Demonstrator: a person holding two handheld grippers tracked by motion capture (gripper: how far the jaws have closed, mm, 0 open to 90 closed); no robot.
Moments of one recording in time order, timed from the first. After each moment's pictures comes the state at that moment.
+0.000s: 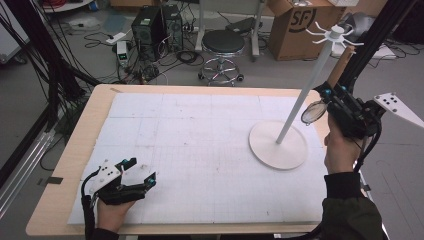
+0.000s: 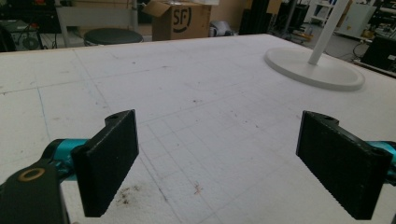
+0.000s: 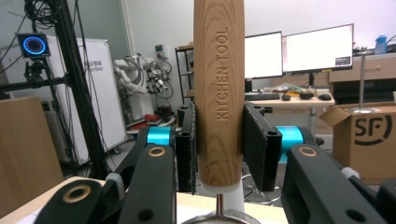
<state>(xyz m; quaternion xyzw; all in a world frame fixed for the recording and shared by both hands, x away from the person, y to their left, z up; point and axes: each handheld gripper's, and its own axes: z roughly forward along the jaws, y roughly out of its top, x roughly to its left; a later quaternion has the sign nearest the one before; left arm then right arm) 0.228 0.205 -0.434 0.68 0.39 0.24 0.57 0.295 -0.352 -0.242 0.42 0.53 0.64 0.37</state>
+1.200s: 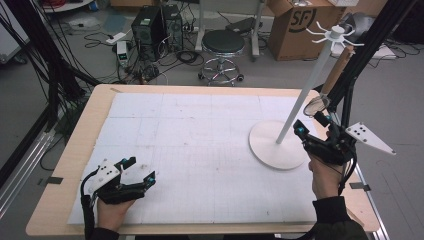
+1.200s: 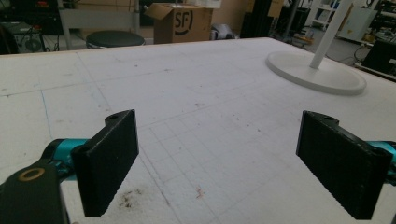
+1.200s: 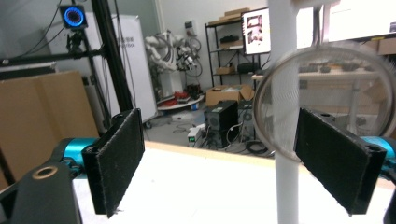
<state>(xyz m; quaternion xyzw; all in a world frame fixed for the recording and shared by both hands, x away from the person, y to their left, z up) 0.228 0.207 -0.433 0.68 0.40 0.24 0.57 0.276 -0.339 -0.312 0.40 0.58 0.64 0.31</state>
